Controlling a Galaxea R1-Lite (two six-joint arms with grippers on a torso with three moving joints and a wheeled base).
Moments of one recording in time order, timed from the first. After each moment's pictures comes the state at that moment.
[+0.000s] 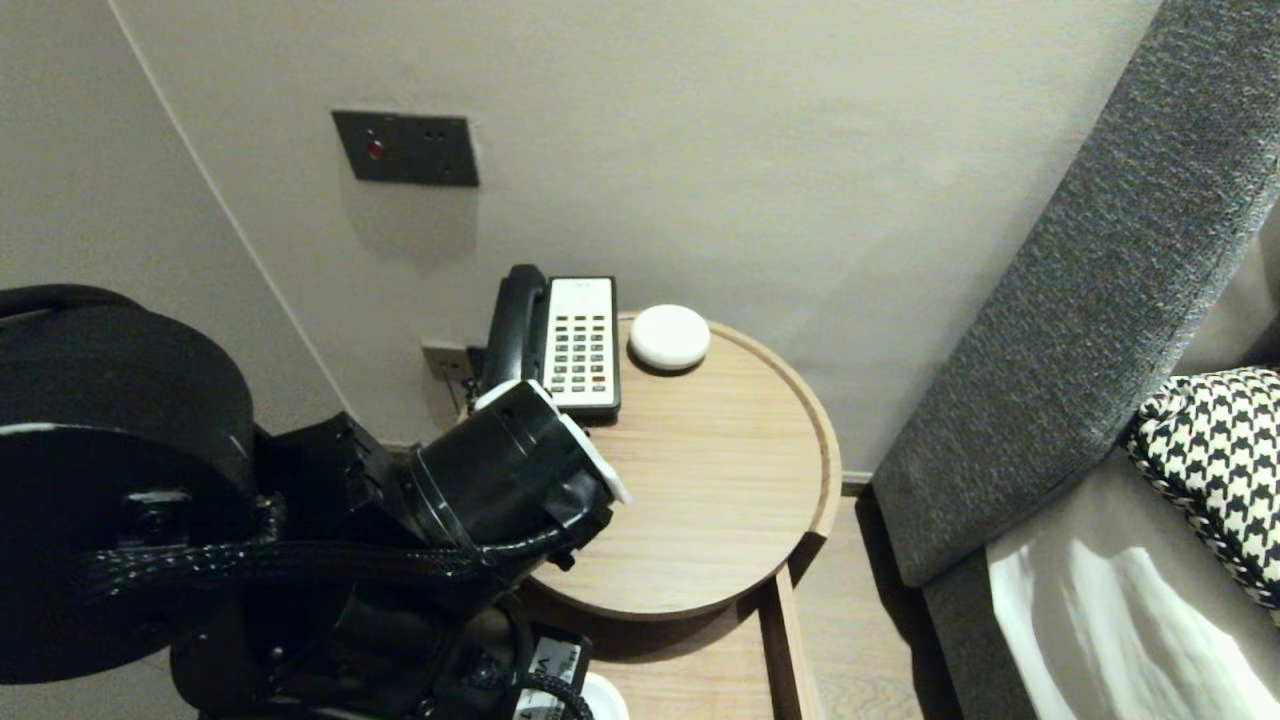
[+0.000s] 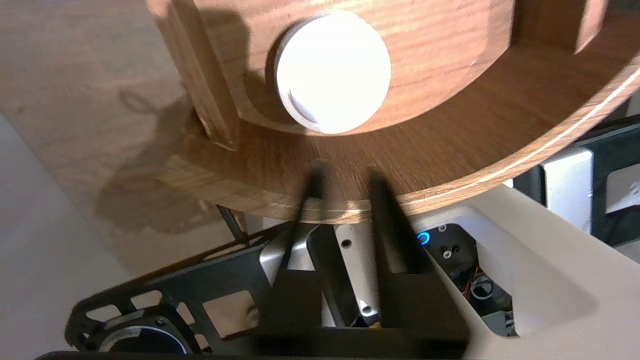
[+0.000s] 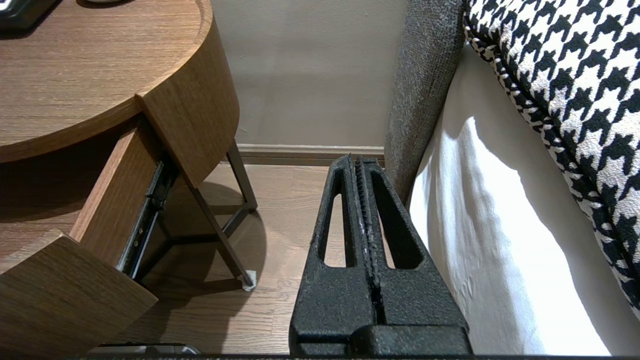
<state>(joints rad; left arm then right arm) -1.03 1.67 -1.27 0.77 0.14 -0.66 -0.01 0.00 0.00 -0.10 0.00 0.03</state>
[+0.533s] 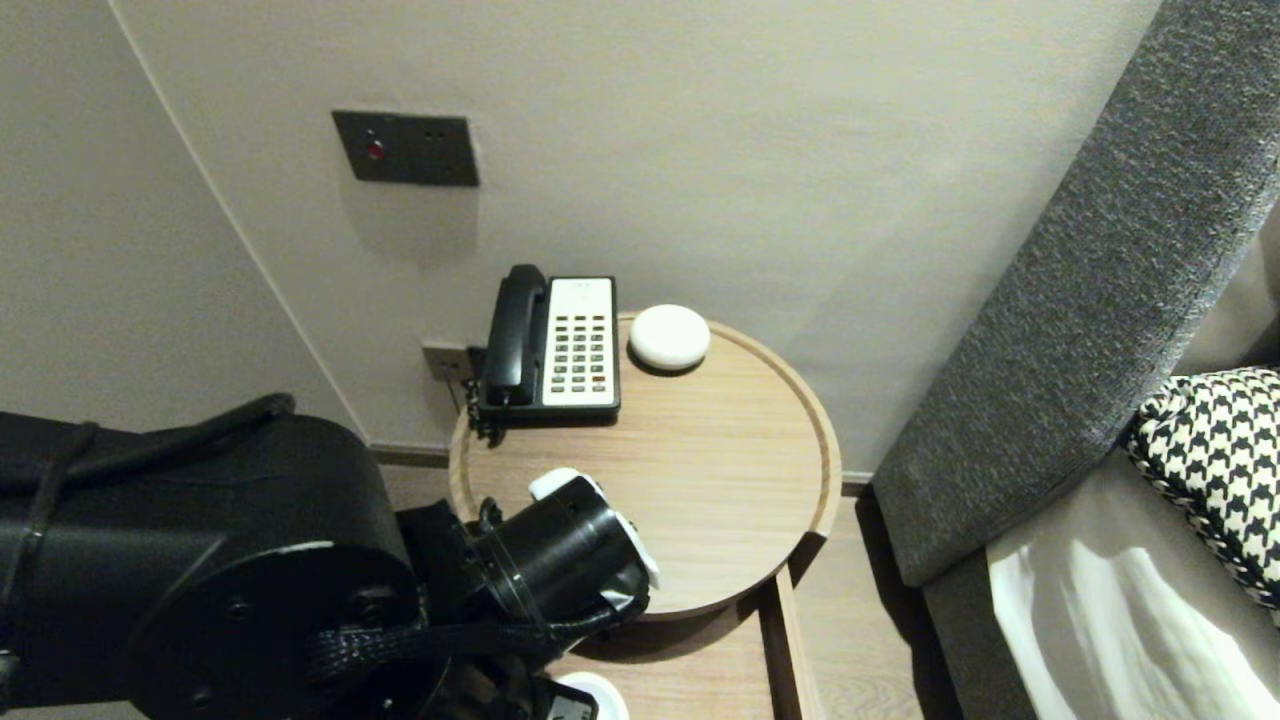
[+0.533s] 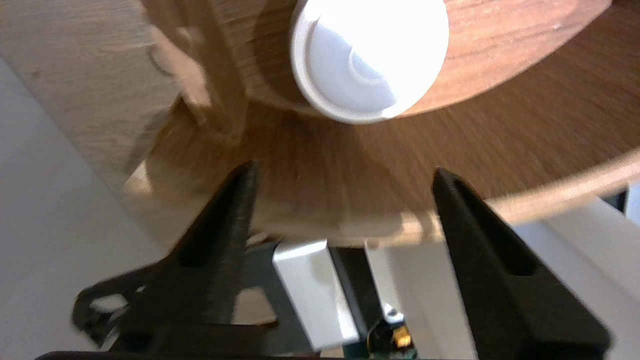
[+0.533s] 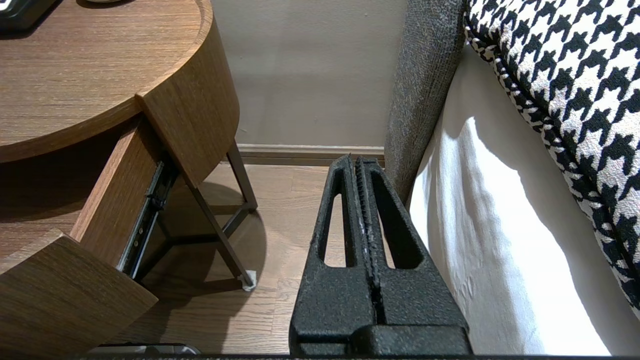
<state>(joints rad) -1.04 1.76 -1.16 0.70 0.13 -0.67 -0.01 0.00 0.00 -0.10 0.00 0.03</state>
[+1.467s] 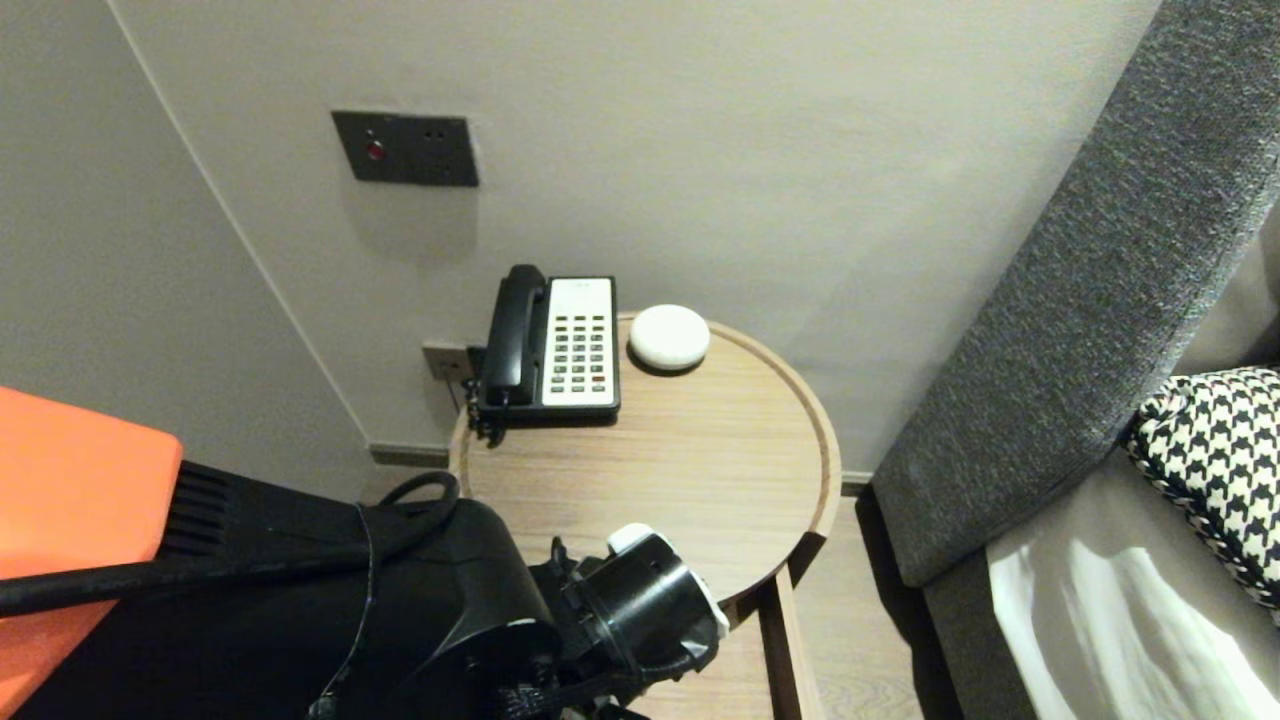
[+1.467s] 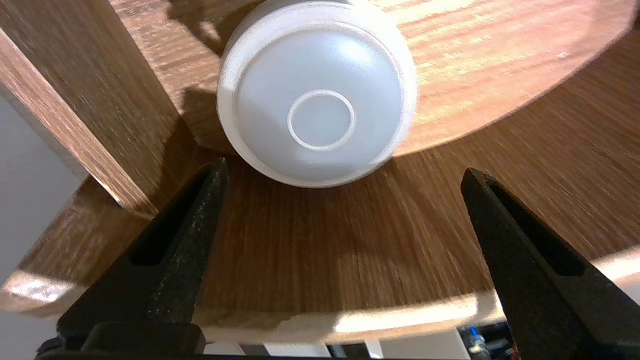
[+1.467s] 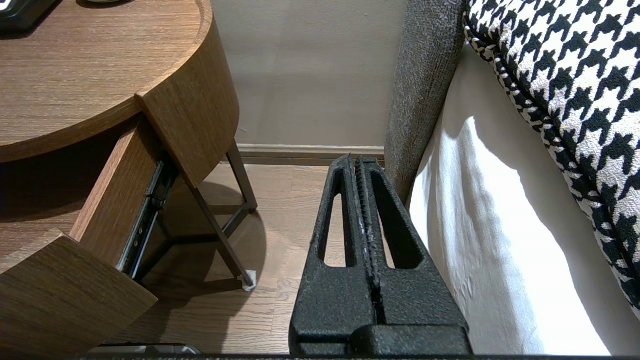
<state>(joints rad) -1.07 1.93 -1.14 0.54 0.14 -0.67 -0.01 0.00 0.00 -0.10 0.00 0.03</state>
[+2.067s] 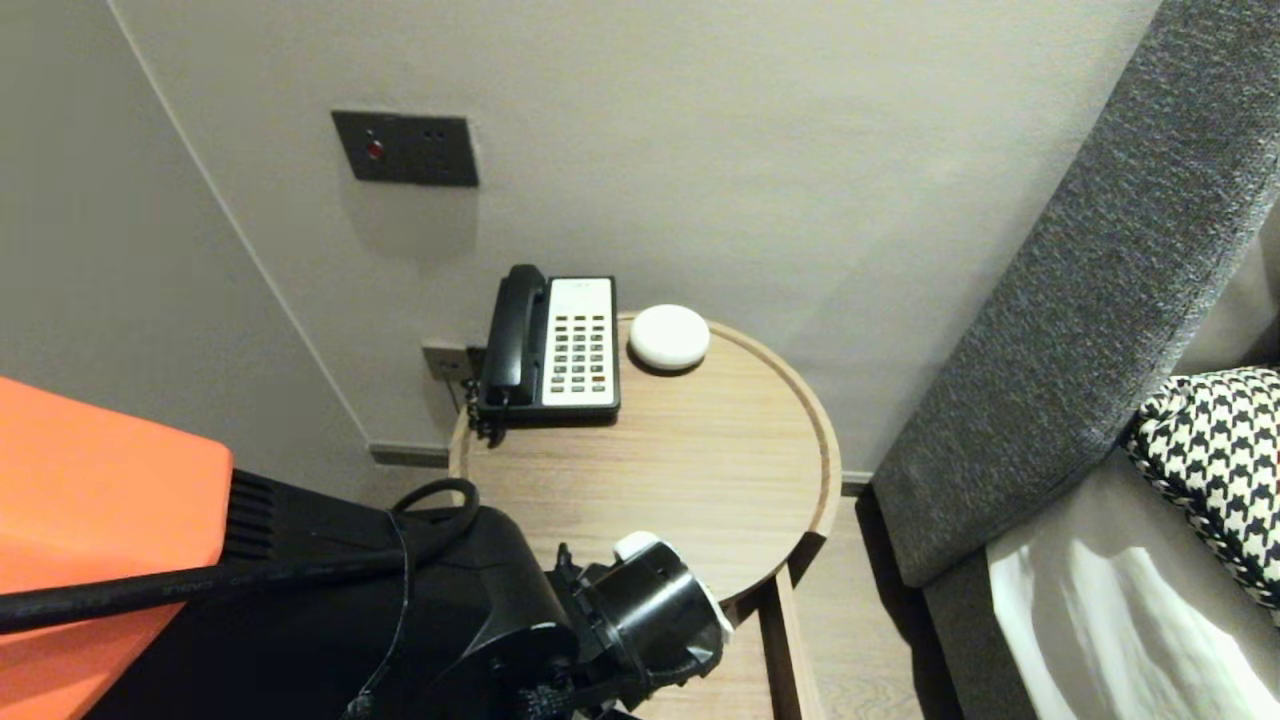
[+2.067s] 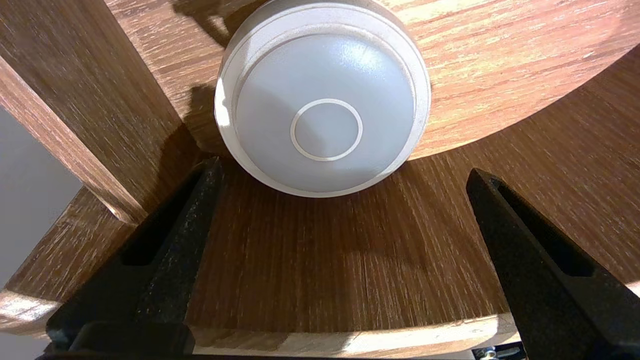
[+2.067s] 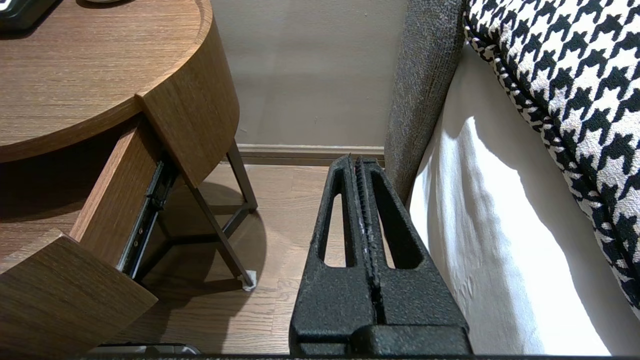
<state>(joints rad) -1.07 1.95 -1.14 0.54 0.14 -0.66 -0.01 0.00 0.00 -0.10 0.00 0.03</state>
